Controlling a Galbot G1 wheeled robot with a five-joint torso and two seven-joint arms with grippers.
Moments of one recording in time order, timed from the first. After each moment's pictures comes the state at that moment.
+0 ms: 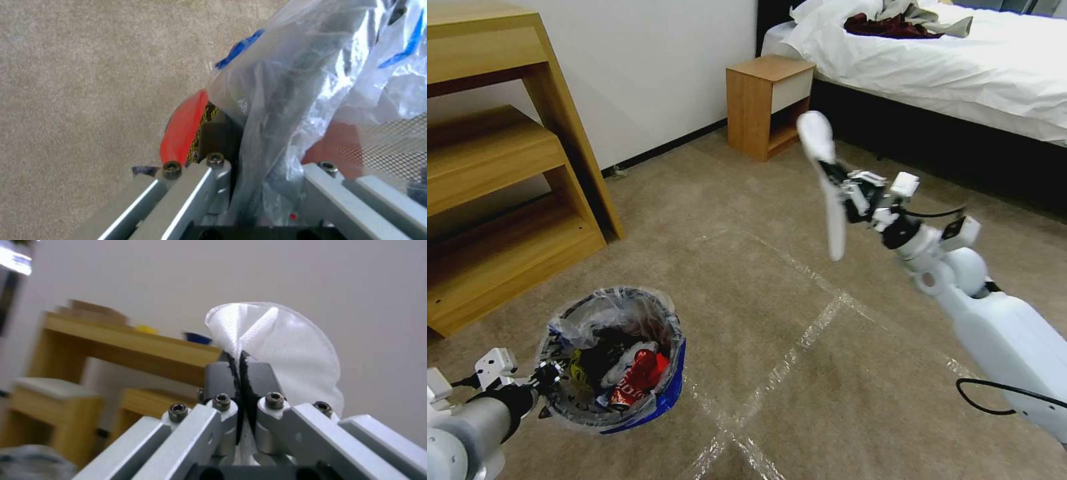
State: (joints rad) left arm 1.68 -1.20 -1.06 -2.49 -1.70 0.74 -0.97; right arm -0.56 0.82 -0.05 1.75 0.96 0.41 -0.65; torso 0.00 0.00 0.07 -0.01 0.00
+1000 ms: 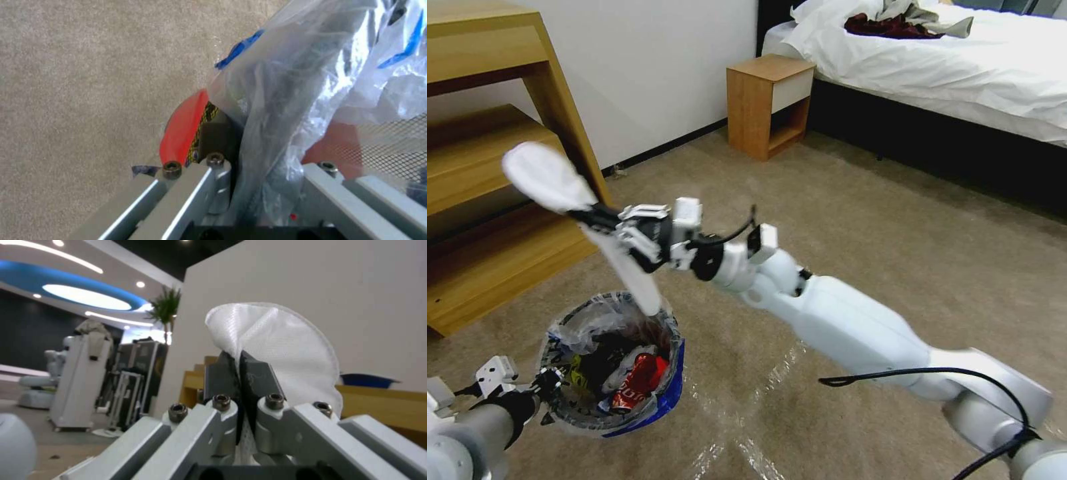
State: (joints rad) left arm 1.69 -1.25 -1.05 -2.48 -1.67 0.74 -0.96; right arm -0.25 1.30 -0.57 1.63 0.96 0.43 -0.62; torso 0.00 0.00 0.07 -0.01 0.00
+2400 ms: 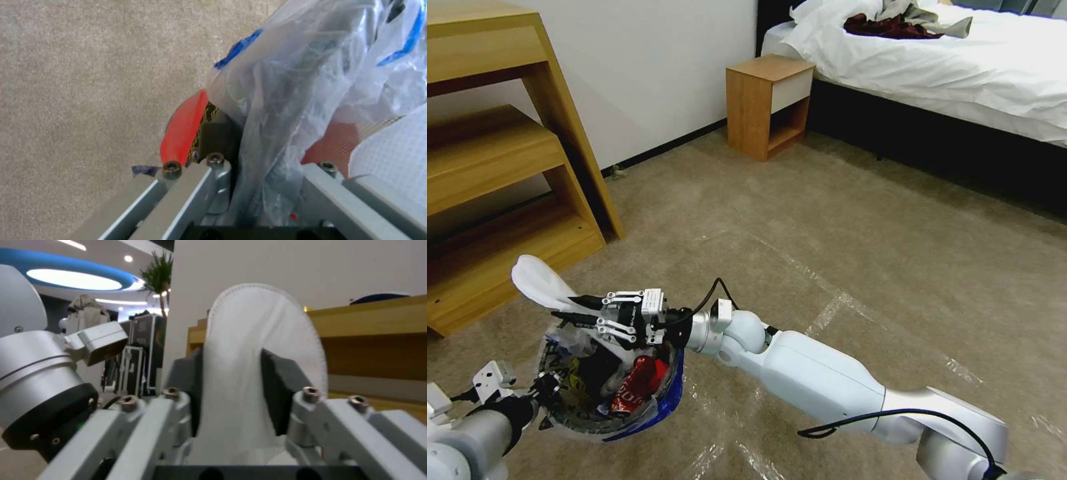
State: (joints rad) left arm 1.71 -1.26 -1.06 -2.50 -1.66 0.74 -0.96; right arm -0.43 1.36 -0.64 1.45 0.82 0.50 -0.65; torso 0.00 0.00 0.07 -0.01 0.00
